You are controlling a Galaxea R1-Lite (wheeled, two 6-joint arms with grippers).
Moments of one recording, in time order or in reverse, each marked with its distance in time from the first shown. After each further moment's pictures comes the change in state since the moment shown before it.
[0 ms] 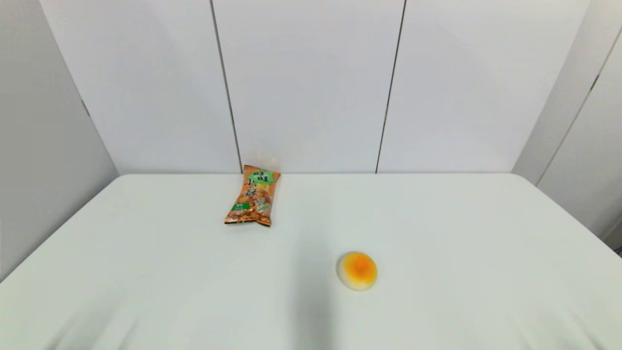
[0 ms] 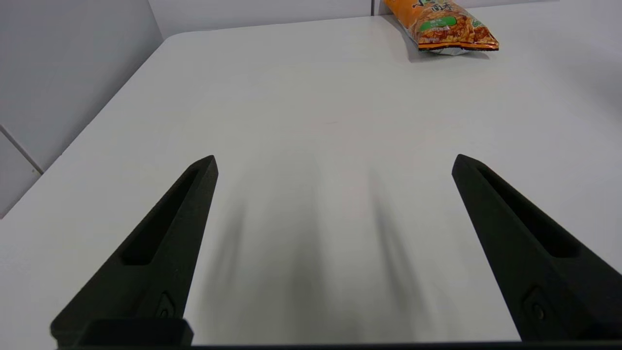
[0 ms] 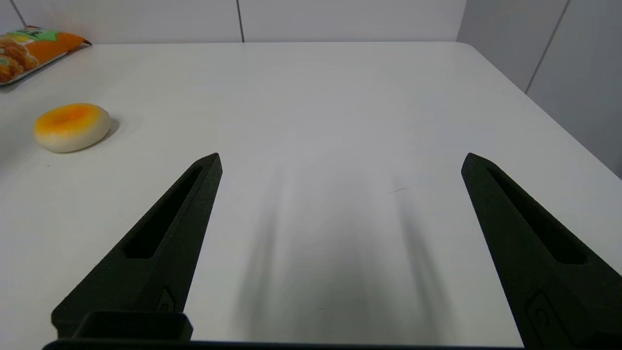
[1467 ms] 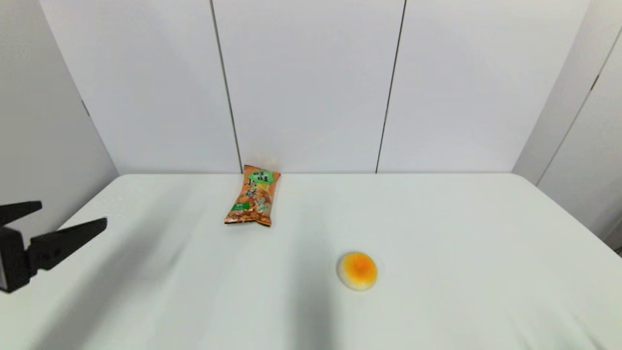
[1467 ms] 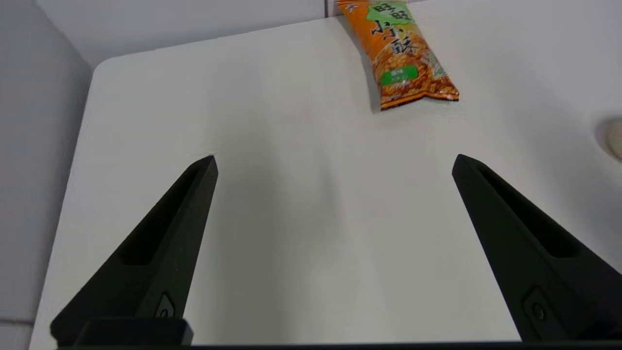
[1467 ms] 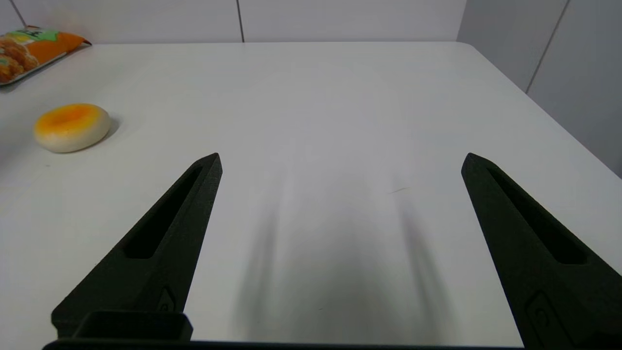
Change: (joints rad) left arm -0.088 0.959 -0.730 0.096 -0.068 0.046; right arm 0.000 0.000 0.000 0.000 0.000 0.000
